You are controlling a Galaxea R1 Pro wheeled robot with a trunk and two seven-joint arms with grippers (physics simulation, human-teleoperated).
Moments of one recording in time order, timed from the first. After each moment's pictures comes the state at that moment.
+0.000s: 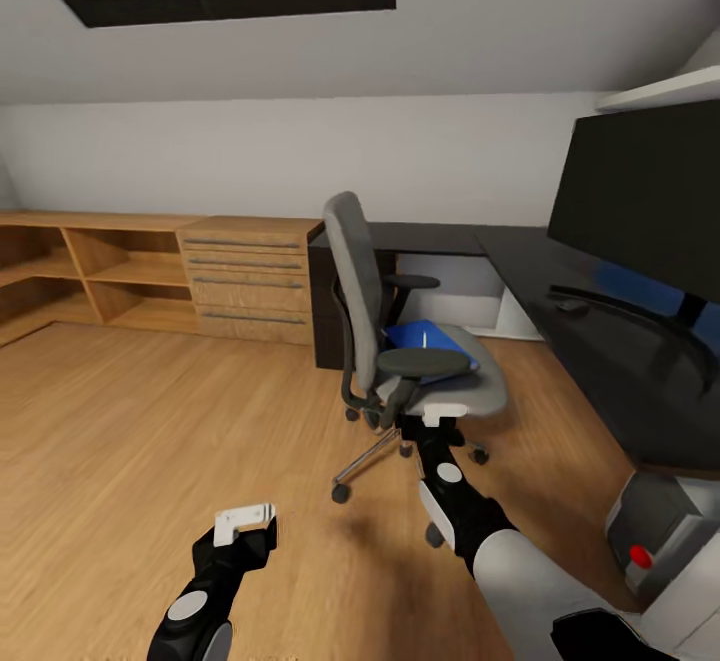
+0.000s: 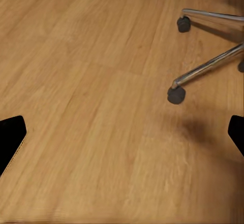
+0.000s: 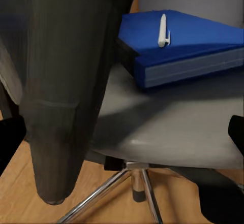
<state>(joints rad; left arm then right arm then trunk) -0.04 -0.02 -0.21 -1.53 0.21 0.45 0.39 -0.77 0.17 0.11 -0.45 0.00 -0.29 -0.20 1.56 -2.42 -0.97</state>
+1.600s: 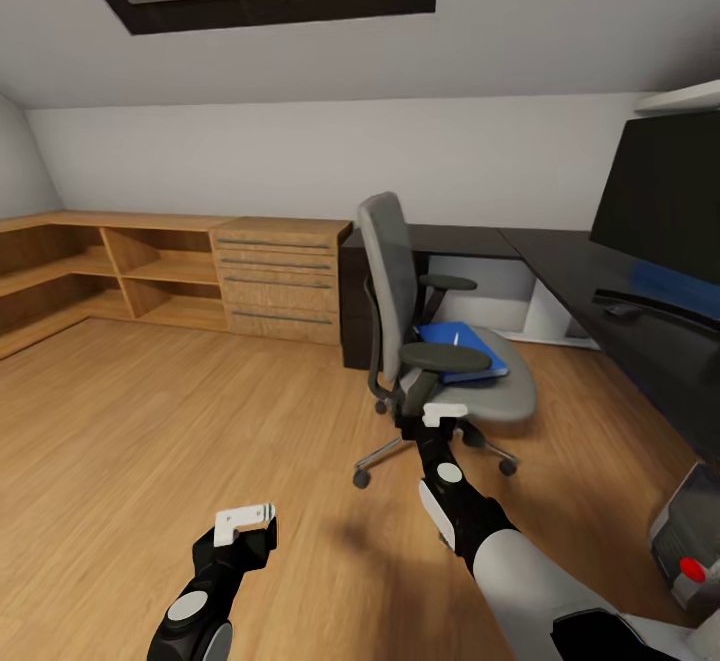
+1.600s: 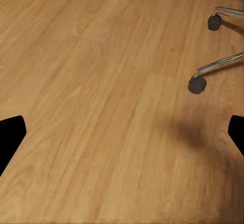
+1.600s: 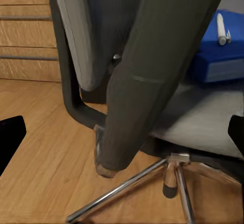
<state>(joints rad) -0.04 -0.02 -0.21 -1.53 0.21 0.45 0.39 -0.77 0.17 0.11 -0.45 0.00 -0.29 -0.20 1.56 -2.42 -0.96</state>
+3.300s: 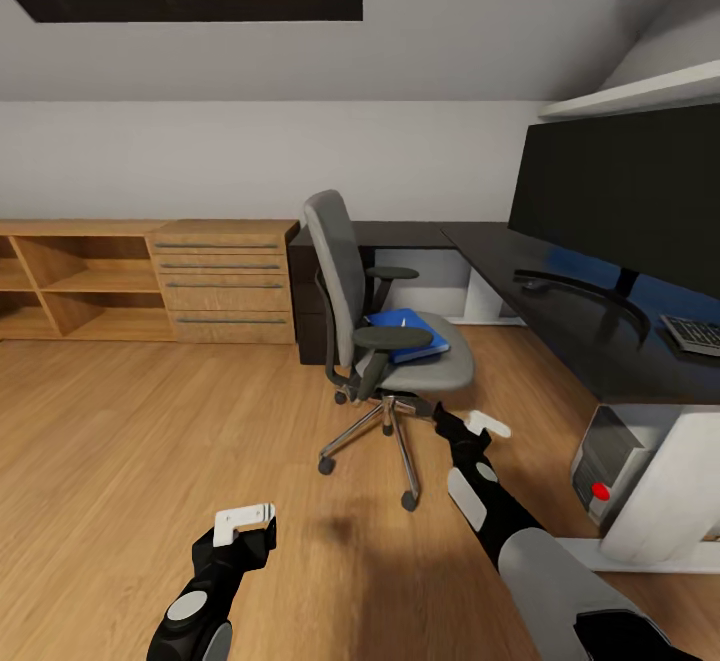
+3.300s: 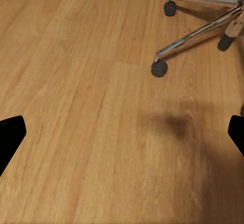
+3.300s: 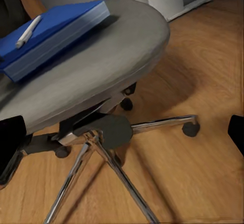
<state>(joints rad) -0.04 -0.02 -0.21 -1.53 0.21 0.45 0.39 -0.77 0.10 0.04 -0.46 -0.42 -0.31 -0.19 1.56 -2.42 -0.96</state>
